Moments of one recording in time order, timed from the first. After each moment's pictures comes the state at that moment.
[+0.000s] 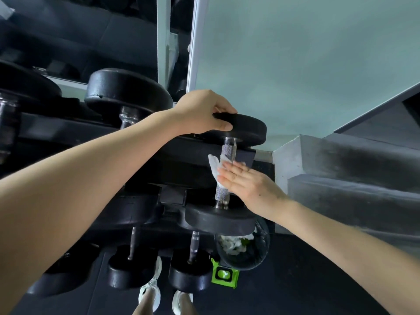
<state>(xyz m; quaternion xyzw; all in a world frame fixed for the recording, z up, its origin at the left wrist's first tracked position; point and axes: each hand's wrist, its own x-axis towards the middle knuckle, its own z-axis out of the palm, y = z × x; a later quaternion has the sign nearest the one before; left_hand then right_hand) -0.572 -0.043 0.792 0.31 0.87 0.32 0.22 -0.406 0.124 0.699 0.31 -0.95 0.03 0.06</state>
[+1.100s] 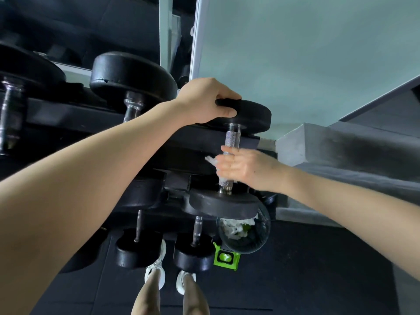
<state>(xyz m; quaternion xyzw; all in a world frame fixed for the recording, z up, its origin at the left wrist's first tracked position) -0.567 -0.048 0.788 0.31 0.89 0.29 0.19 -0.434 0.123 0.715 0.49 -0.87 0.02 0.01</state>
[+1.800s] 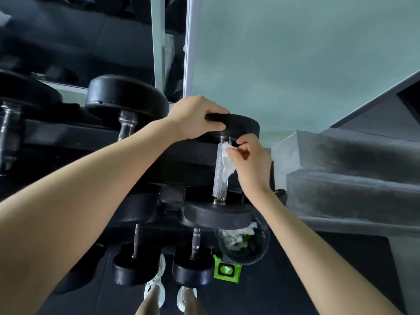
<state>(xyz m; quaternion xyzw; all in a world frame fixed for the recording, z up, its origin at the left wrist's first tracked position) -0.562 -0.048 0.793 0.32 0.88 0.29 0.19 -0.431 0.081 0.747 -0.22 -0.89 0.37 0.12</state>
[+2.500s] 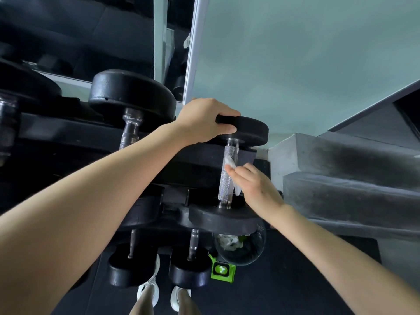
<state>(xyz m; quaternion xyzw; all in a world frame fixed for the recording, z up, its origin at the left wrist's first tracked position) -0.562 -0.049 0.788 0.33 0.88 0.31 0.17 -0.406 0.102 0.717 0.17 -0.98 0.10 0.05</state>
